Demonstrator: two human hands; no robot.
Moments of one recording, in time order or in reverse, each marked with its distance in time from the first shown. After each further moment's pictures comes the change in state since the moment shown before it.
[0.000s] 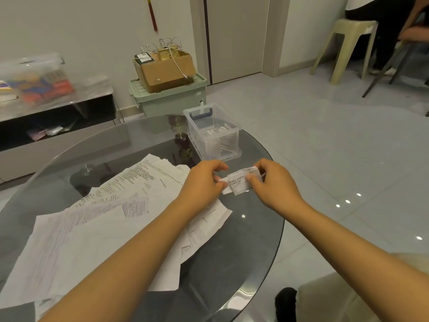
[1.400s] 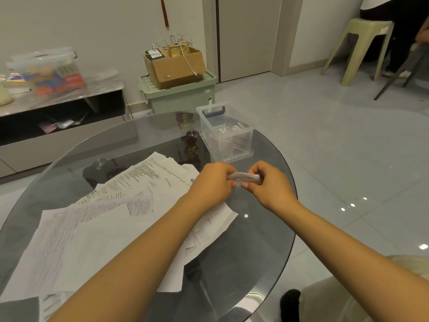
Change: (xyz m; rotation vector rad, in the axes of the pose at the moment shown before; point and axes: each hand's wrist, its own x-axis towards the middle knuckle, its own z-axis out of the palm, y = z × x) left_hand 0.002 0.003 -0.009 0.154 -0.102 0.014; right_hand 0.002 -0.016 0.023 0.148 -0.062 0.060
